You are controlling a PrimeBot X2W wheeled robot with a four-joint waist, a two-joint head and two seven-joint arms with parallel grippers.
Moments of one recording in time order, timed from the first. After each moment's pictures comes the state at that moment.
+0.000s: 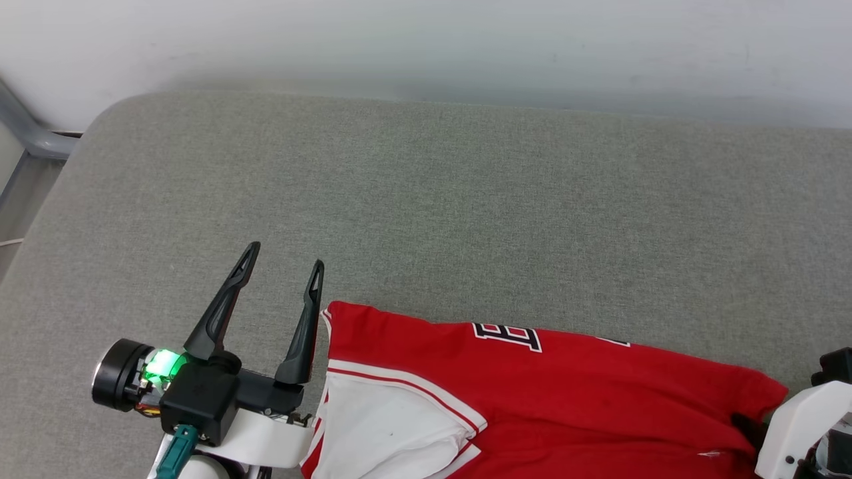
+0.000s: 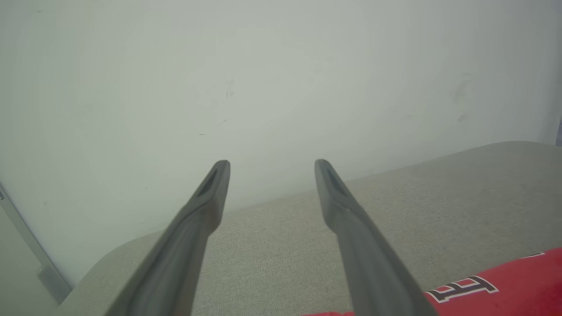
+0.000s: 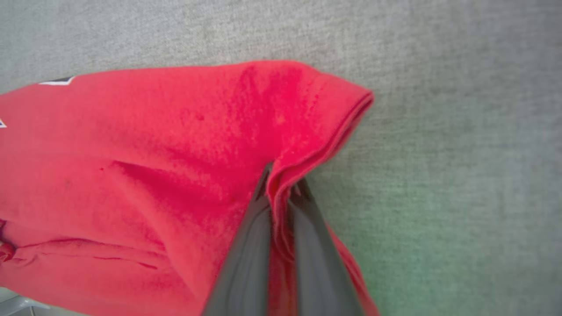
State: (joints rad) left arm -0.05 0.20 -0.15 -0.18 -0.02 -0.06 -0.26; right arm -0.07 -0.21 -0.20 0.31 0.47 0.13 0.73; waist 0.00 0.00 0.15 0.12
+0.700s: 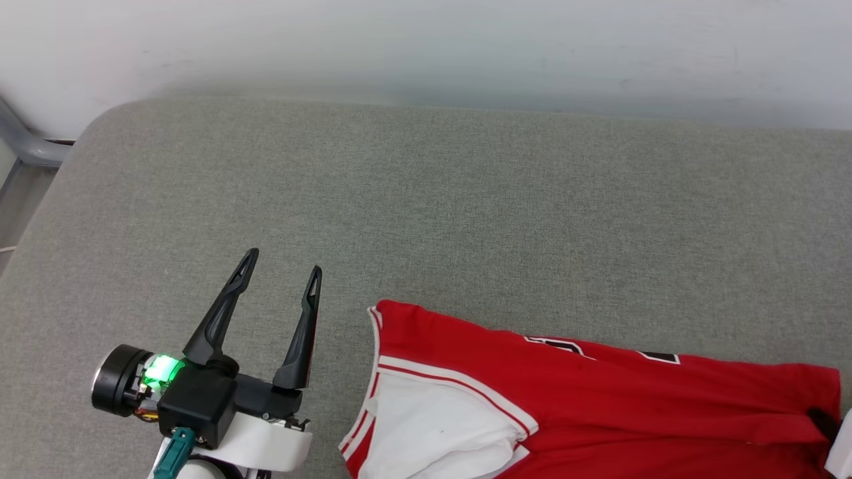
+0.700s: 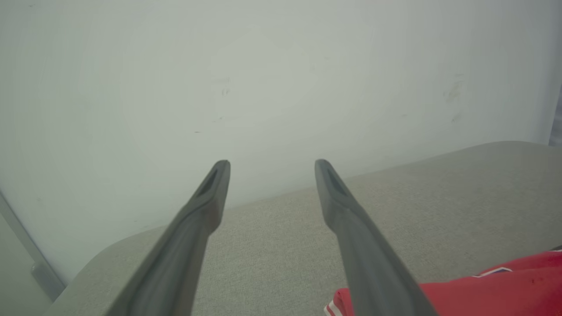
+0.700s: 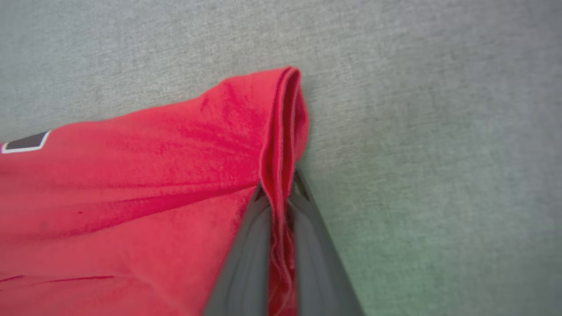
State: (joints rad) left arm -0.03 0.18 -0.14 -0.18 -0.02 -0.08 -0.26; right arm -0.11 -0.34 -0.26 0.44 0.50 0.13 0.57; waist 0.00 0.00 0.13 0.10
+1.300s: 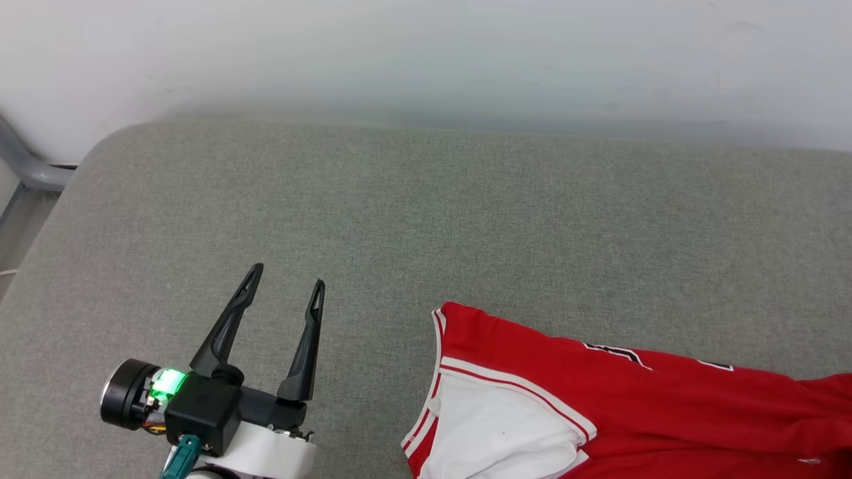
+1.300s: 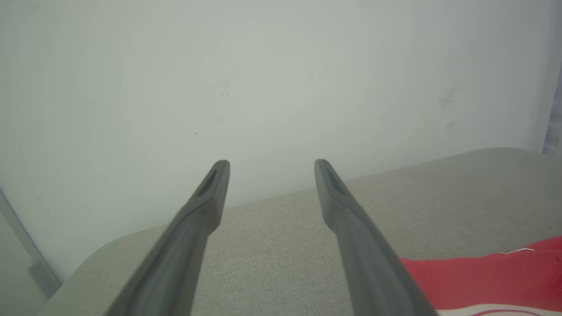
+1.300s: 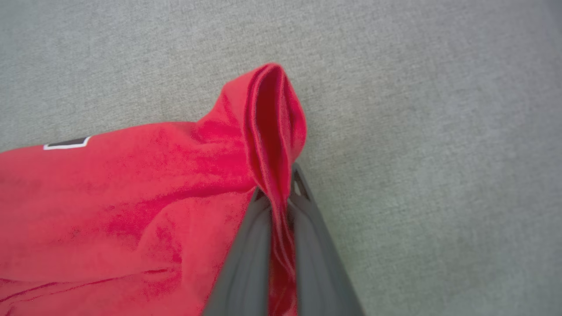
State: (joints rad) left arm -0.01 0.16 -0.13 -0.16 -0.01 -0.09 -0.26; right arm -0.11 -0.40 -0.35 0.46 0.45 0.13 0.55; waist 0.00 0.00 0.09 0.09
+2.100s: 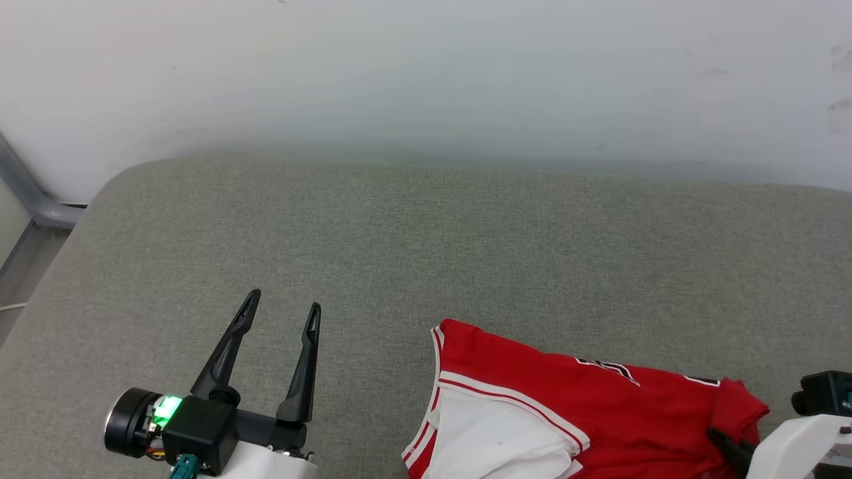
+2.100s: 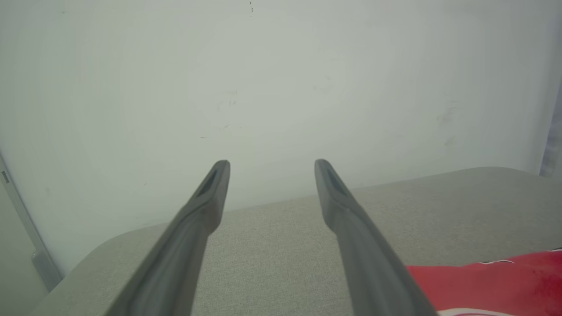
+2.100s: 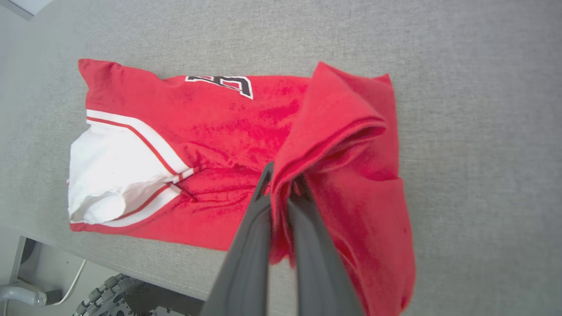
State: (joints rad) left arm 0.06 0.12 -0.10 -0.16 -0.02 -0.11 -0.26; right arm 0.12 -0.17 -0.19 -0.09 0.47 0.13 0.76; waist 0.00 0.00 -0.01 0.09
